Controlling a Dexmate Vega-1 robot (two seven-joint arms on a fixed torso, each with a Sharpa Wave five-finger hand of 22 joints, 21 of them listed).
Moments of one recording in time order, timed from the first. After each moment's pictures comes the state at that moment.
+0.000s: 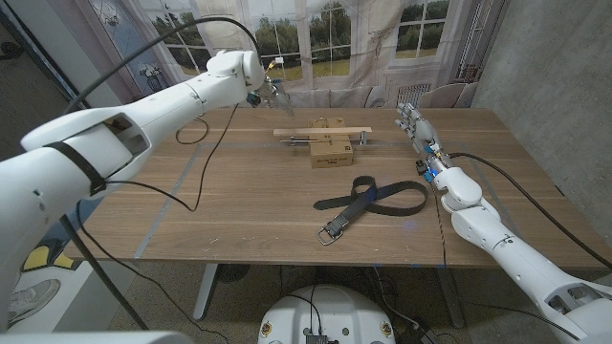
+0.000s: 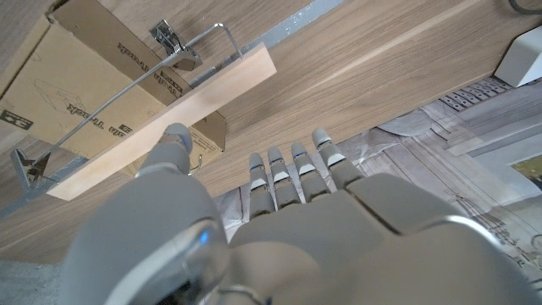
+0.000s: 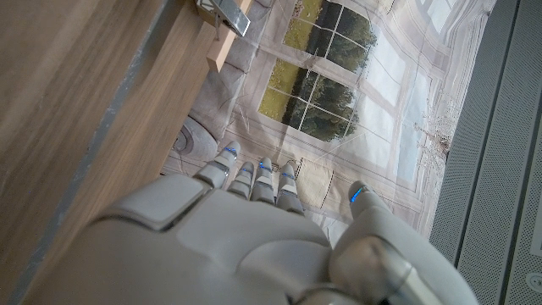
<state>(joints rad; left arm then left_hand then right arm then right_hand) -0.11 0.55 1.13 -1.26 0.45 0.44 -0.70 0.61 -0.02 0.37 -0.15 0.20 0.28 -0.05 0.23 0.19 0.23 -0.06 0.26 0.20 0.21 -0.04 0.20 0.18 0.14 0.07 0.39 0.18 -0.84 -0.54 -0.37 -1.28 0.49 0.52 0.04 0.10 0.06 0.32 0.03 0.22 0.08 -0.01 0.19 0.18 0.08 0.09 0.20 0.19 -0.05 0.03 0.19 0.18 0.12 0.02 0.20 0.17</state>
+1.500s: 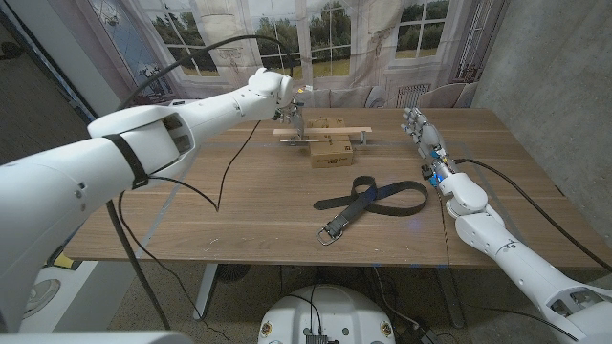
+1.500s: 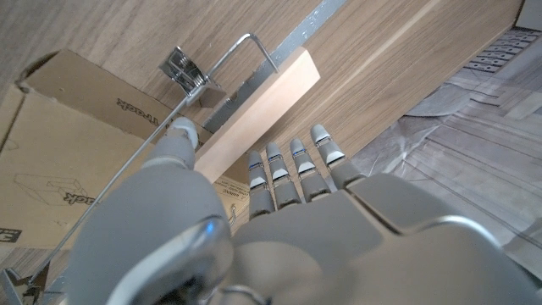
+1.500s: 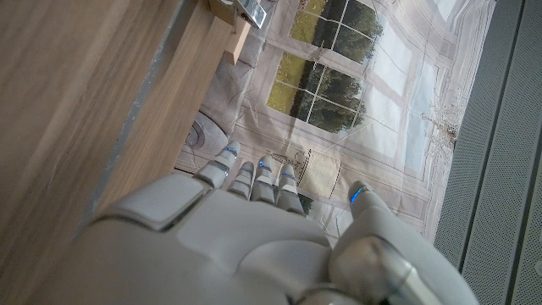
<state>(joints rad) -0.15 0.34 1.30 -1.01 0.61 0.35 -0.67 0.68 -0.01 0.36 -0.15 0.20 0.30 -0.05 0.21 0.19 0.29 -0.08 0.27 0.20 0.25 -0.04 0.20 0.18 0.18 0.06 0.39 0.18 -0.85 -0.54 -0.35 -1.22 0.53 0.56 0.08 0.10 0.06 0.31 0.03 0.22 0.09 -0.01 0.19 0.18 0.09 0.09 0.20 0.19 -0.04 0.04 0.19 0.18 0.13 0.03 0.20 0.17</state>
